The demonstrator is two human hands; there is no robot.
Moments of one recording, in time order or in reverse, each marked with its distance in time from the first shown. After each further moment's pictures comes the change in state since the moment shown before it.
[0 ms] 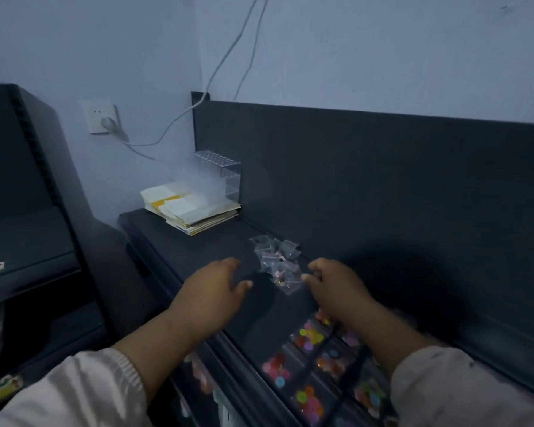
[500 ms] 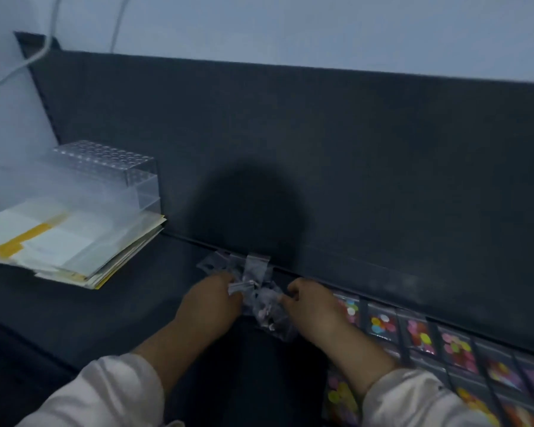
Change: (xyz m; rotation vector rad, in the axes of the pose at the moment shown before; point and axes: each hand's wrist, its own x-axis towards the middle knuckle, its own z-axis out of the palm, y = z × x) left_hand 0.207 -0.050 0.080 -0.125 -0.293 0.234; right_hand 0.106 -0.001 0.075 0.032 0.056 0.504
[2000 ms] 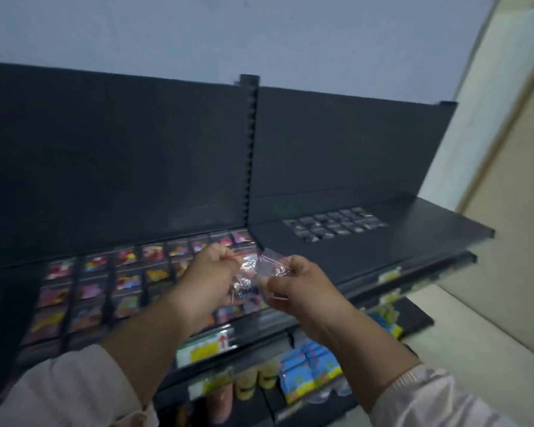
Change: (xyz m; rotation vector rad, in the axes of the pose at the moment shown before) left_hand -0.305 0.309 0.112 -0.835 -0.713 0.196; right_hand -0.410 0.202 -0.145 1.122 0.594 0.317
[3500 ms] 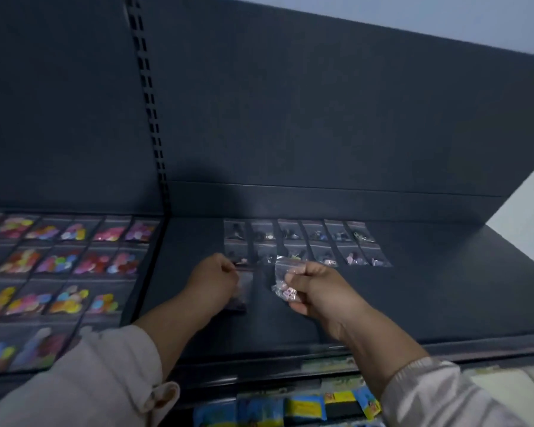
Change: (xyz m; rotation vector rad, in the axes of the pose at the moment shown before) left_hand 0.230 -0.039 0.273 0.350 0.373 -0.162; right_hand 0.248 0.003 -0.317 -0.150 -0.199 0.298
